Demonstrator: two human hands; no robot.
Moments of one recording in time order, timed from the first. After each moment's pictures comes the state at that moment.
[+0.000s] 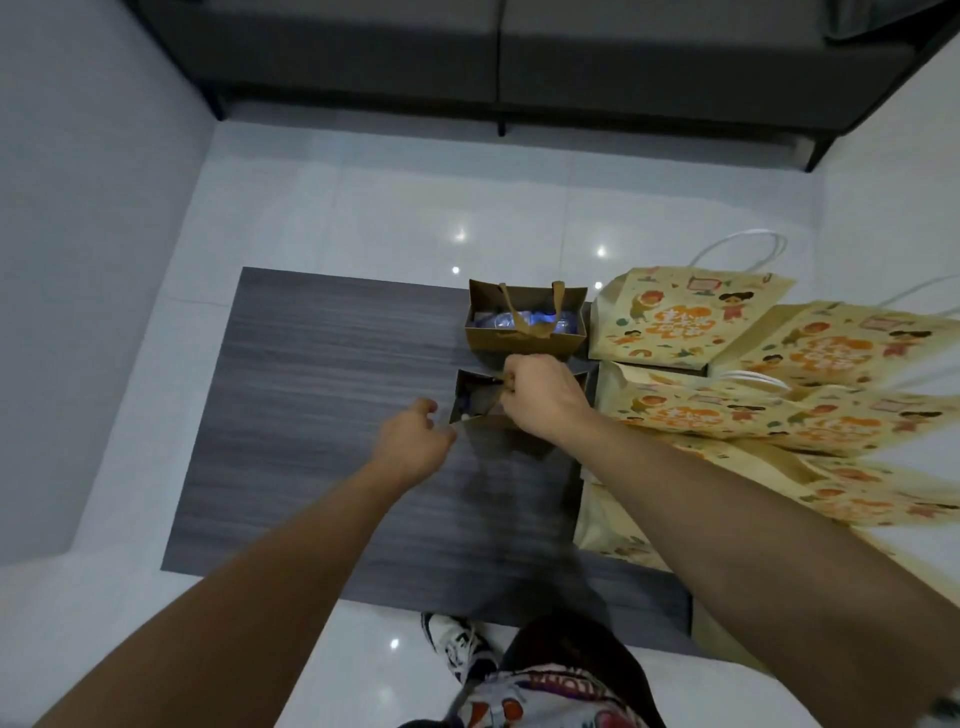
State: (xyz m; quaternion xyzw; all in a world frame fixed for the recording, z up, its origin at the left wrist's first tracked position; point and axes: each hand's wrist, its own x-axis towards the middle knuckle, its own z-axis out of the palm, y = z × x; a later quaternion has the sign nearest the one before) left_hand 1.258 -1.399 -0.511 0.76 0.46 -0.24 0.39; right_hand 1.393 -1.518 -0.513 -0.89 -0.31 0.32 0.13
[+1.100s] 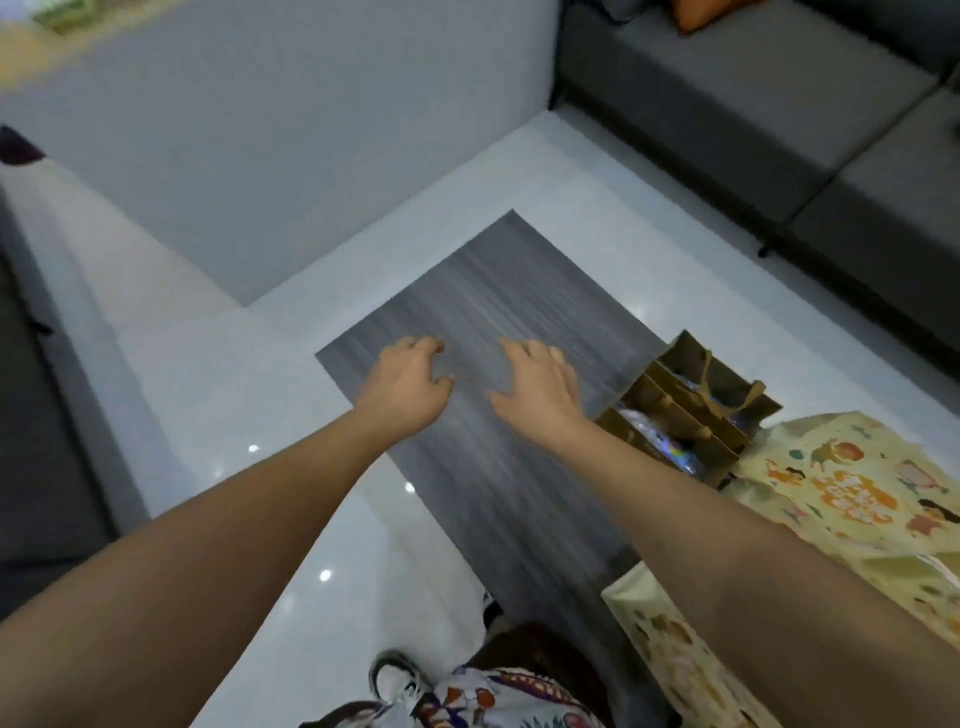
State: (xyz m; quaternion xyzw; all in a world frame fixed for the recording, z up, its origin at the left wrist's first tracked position) left_hand 1.055 -1.397 -0.424 0.74 0.61 -0.02 0.27; right_hand 1.225 -1.445 -0.452 -0.73 -0.61 0.29 0.06
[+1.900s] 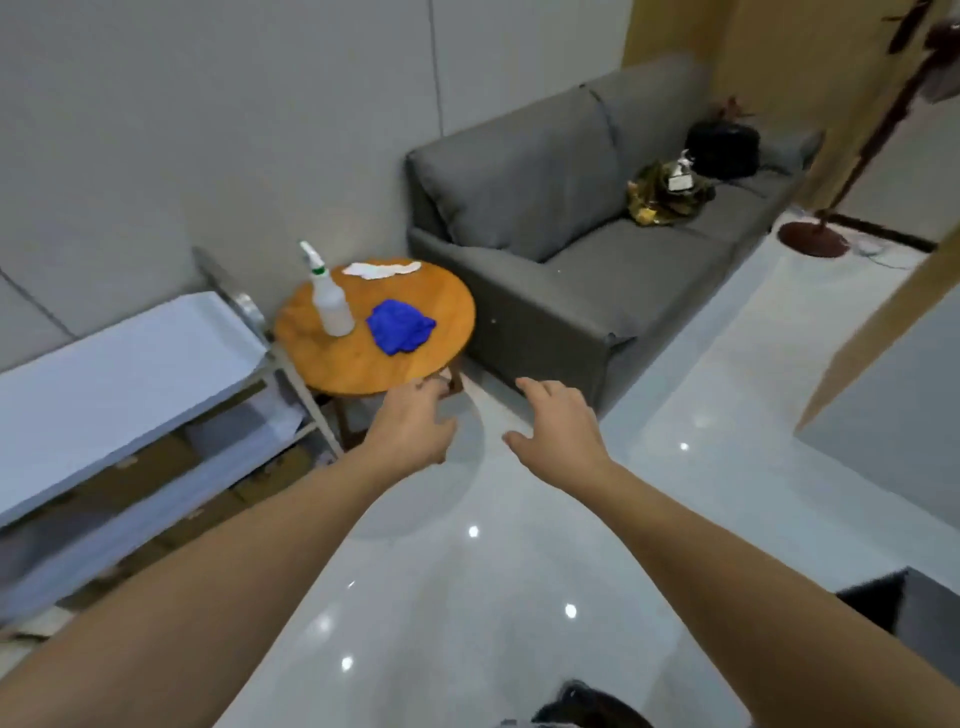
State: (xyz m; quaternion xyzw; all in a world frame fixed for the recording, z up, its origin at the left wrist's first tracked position) left_hand 0.508 -1.989 -0.324 0.21 0.95 0.21 0.10; right_hand 0.603 -1.816 -0.314 -0.14 -0.97 0.22 0.00
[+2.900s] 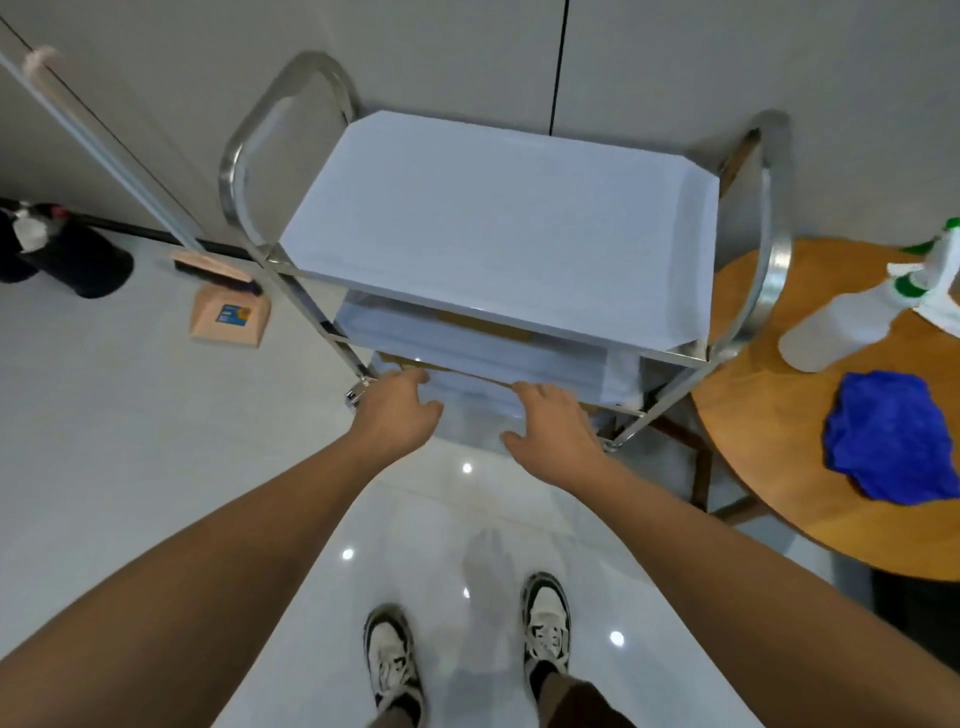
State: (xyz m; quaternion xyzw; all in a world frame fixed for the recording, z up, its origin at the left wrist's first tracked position) left_hand 0.365 -2.418 -0.496 -0.41 0.86 0.28 0.10; right_hand 0.249 -2.248 -0.507 0.37 -0.88 0.12 -0.28
